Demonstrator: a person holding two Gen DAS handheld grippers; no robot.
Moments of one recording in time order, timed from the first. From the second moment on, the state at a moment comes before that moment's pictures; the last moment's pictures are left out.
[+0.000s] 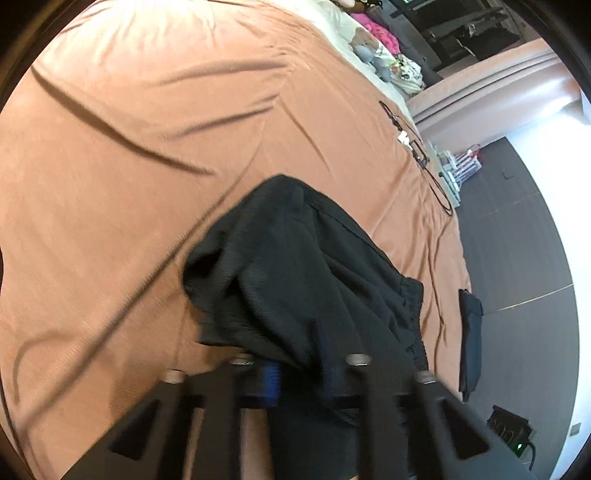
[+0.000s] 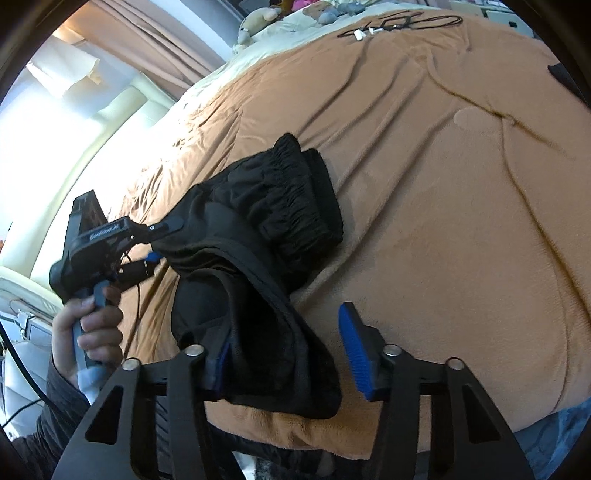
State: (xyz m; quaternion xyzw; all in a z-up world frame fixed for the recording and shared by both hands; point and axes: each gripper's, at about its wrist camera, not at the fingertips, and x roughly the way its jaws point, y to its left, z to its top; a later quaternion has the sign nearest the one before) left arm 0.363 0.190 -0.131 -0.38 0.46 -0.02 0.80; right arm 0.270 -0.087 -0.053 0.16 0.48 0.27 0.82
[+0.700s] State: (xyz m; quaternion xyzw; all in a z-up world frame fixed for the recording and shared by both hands) left arm 0.454 0.134 -0.065 -0.28 0.46 -0.07 0.84; right arm 0.247 -0.093 -0.053 0.17 0.45 0.31 0.82
